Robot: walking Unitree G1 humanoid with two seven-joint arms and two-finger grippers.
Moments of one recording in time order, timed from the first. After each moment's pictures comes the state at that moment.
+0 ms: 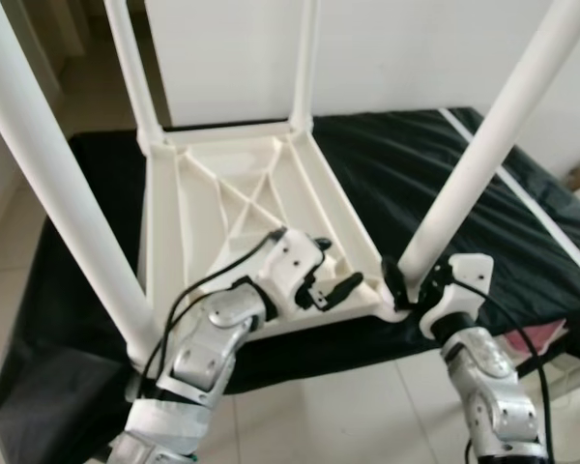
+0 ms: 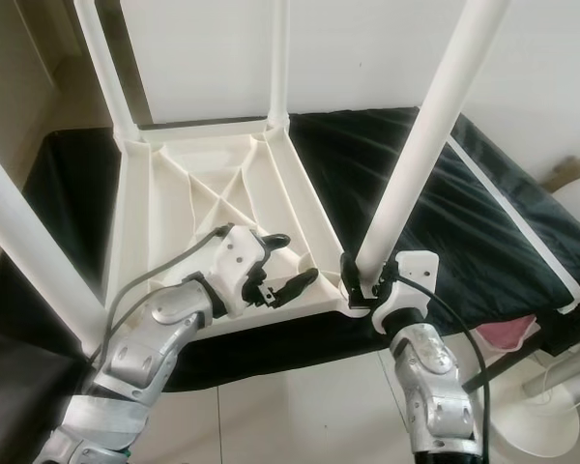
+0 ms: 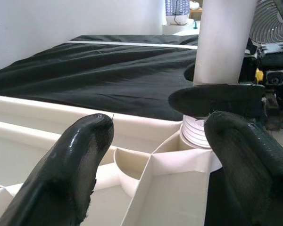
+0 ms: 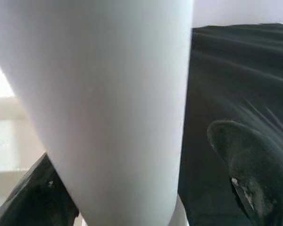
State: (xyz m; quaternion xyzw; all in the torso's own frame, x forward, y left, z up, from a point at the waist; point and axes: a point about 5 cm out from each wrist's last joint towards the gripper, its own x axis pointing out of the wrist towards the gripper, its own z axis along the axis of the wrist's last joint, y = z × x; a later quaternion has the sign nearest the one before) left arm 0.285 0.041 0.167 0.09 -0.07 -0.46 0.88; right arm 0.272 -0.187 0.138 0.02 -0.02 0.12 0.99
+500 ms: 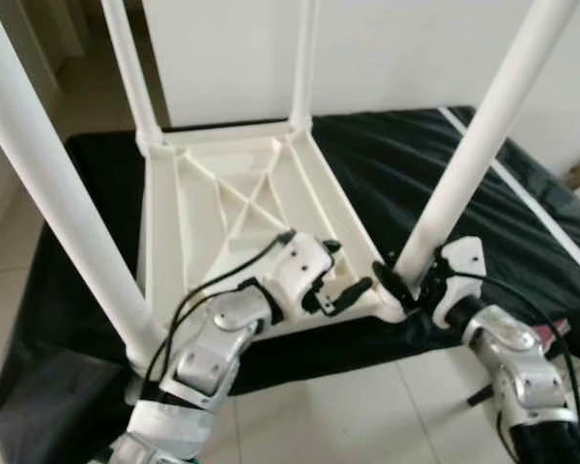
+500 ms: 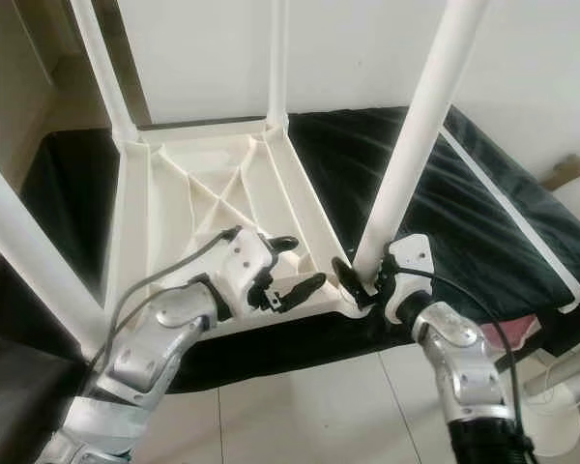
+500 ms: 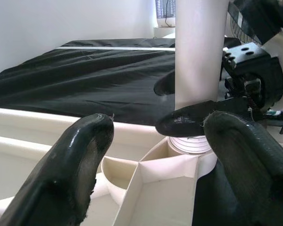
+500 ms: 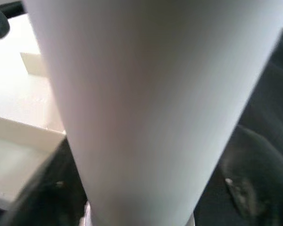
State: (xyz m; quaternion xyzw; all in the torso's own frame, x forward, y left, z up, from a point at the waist) left arm 0.278 0.034 0.169 0.09 -0.08 -0.48 0.87; right arm 0.286 -0.194 0.137 -0.06 0.01 0.27 0.96
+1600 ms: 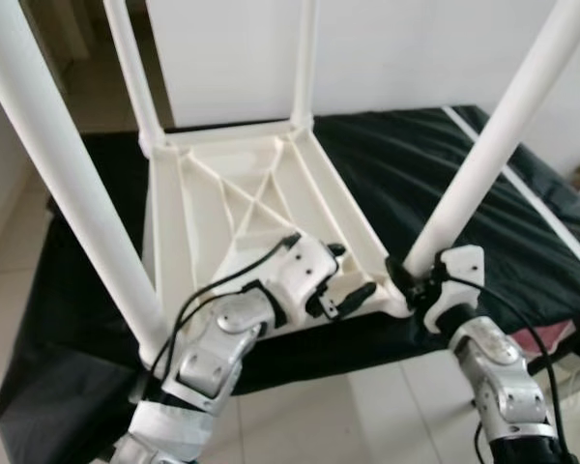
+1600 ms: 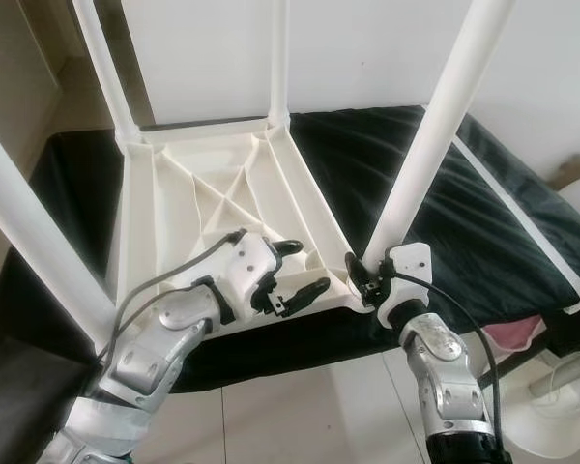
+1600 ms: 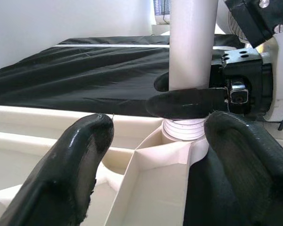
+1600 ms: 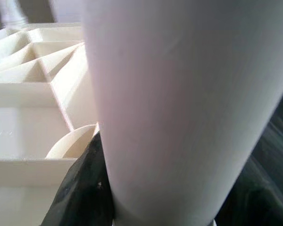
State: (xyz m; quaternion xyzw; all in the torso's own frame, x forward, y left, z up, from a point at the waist) left arm 0.276 0.031 0.168 0.10 -0.08 -0.49 0.86; right arm 0.278 -0.184 0.132 0.00 -0.03 0.10 0.99
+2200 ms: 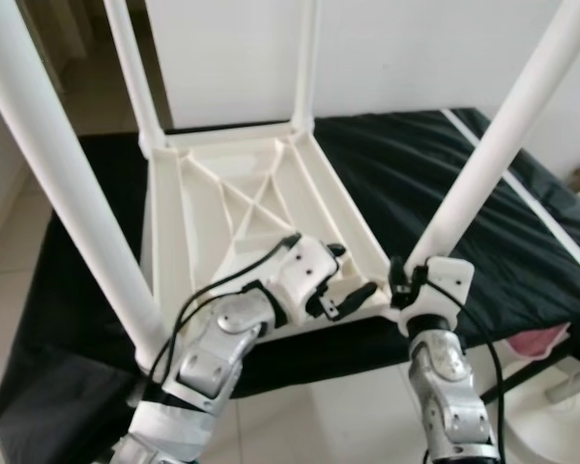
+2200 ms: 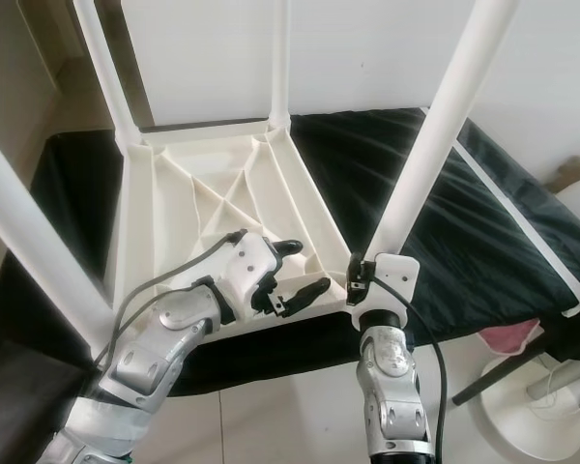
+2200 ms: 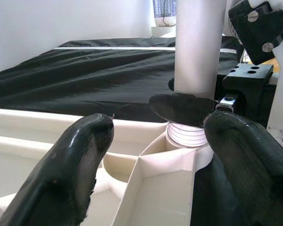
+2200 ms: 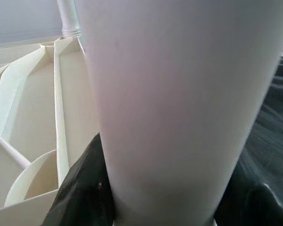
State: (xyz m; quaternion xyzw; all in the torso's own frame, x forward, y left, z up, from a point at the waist) left arm 0.276 0.031 0.168 0.10 -0.08 -0.49 0.86; right arm 0.267 -0.153 0.122 0.05 -0.02 -0.08 1.00
